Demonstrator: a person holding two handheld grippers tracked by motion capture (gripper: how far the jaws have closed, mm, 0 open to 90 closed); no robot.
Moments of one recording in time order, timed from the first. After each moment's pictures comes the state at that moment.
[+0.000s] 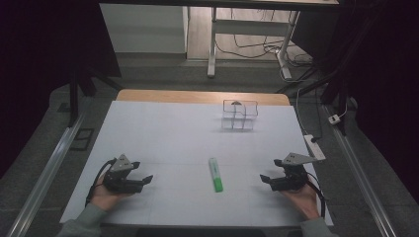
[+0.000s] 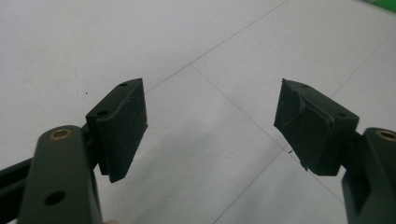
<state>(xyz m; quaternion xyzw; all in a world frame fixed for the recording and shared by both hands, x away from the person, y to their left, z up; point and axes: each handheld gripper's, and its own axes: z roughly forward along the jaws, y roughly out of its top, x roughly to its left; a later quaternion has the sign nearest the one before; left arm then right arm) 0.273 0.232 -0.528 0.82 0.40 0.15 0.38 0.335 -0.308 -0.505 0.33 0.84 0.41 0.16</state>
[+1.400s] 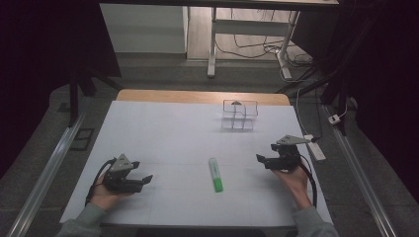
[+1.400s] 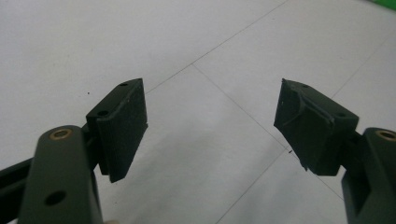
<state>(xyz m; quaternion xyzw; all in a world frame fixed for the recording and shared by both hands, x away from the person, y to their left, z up) 0.274 0.233 -0.528 0.82 0.40 0.16 0.38 0.387 -0.289 -0.492 0.38 0.81 0.40 0.18</state>
